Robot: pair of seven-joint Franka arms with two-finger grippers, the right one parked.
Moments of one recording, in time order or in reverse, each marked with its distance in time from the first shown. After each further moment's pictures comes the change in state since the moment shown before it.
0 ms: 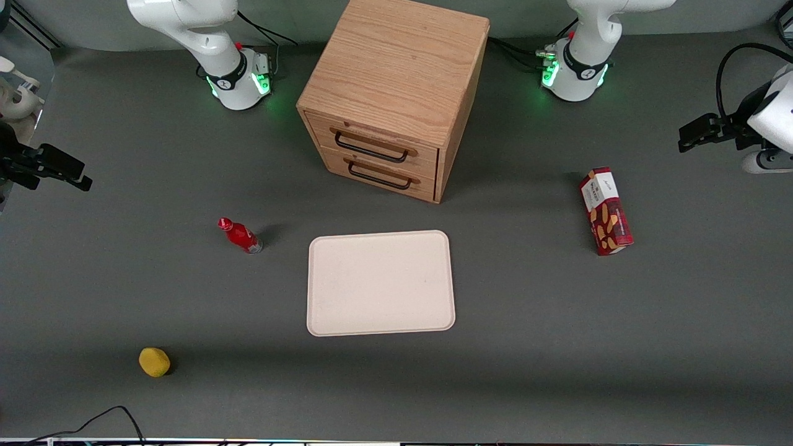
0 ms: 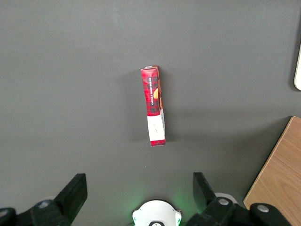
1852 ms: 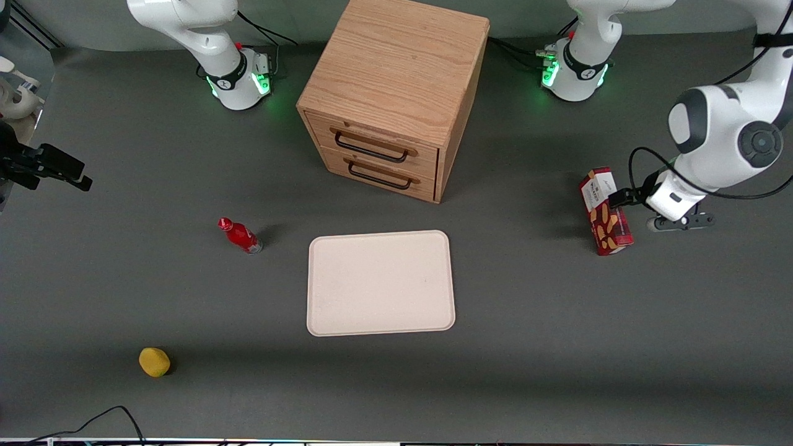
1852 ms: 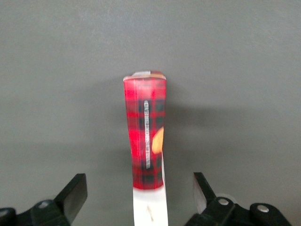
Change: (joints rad) arm 0.008 0.163 0.051 -0.621 -0.100 0.829 0.025
